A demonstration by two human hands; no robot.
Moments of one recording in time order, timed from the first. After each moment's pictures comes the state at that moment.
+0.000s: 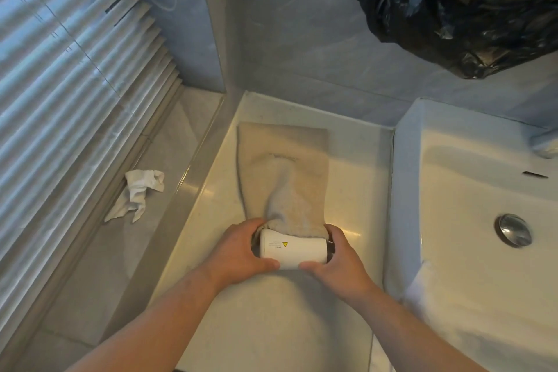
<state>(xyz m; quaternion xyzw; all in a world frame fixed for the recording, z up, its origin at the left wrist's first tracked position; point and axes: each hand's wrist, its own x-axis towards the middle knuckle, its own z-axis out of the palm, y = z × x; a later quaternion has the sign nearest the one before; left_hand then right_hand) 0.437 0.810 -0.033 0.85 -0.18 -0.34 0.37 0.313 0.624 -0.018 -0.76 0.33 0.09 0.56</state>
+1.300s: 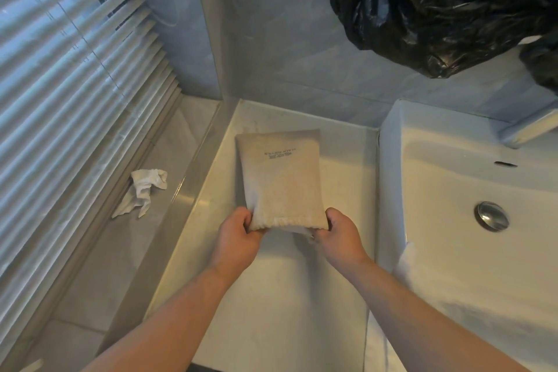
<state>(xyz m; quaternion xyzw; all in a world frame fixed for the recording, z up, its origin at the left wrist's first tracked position) 0.418 0.796 -0.006 0.85 -0.07 -0.17 0.49 0.330 0.619 -0.002 -0.80 0.35 0.00 0.49</state>
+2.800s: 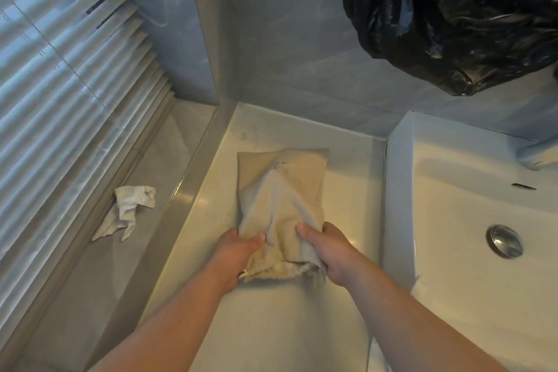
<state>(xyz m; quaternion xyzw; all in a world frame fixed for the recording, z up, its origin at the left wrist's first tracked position) 0.449 0.780 -0.040 0.67 0.17 -0.40 0.60 0.375 0.610 -0.006 -0.55 0.48 0.12 0.67</state>
